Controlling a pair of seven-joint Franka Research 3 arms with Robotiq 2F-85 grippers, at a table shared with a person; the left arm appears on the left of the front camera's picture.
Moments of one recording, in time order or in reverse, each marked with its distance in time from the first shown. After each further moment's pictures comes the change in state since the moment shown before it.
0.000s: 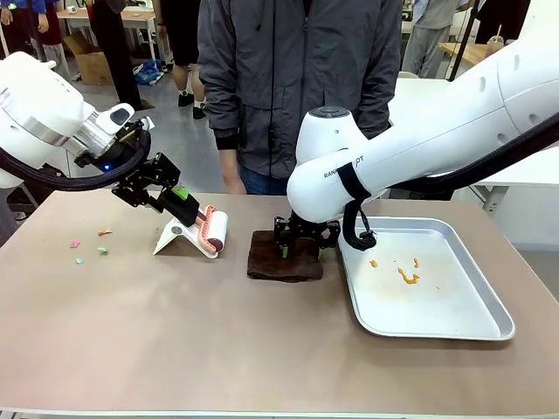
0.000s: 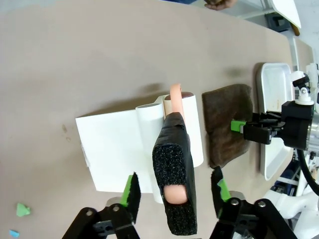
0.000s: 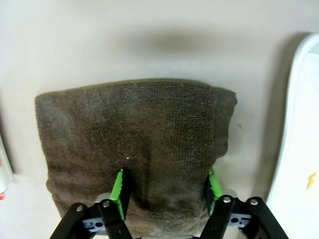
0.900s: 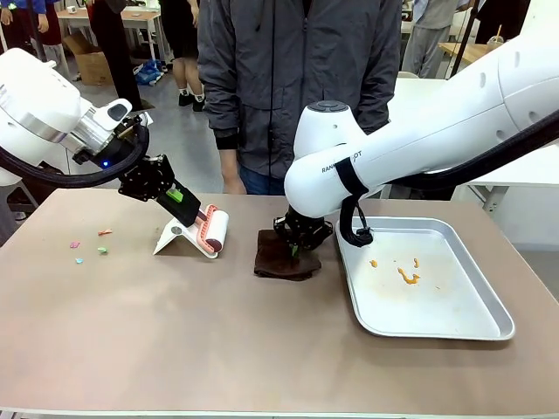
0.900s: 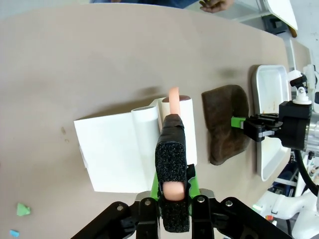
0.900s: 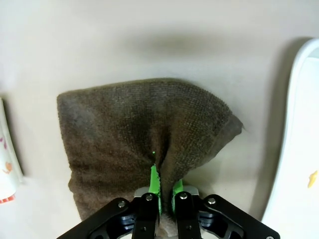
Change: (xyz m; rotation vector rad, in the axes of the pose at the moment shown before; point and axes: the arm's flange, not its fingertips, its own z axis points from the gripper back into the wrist) left arm 0.001 -0.003 0.006 -0.011 -0.015 -0.006; right arm 0.004 0.004 0.007 0.013 -0.007 -0.018
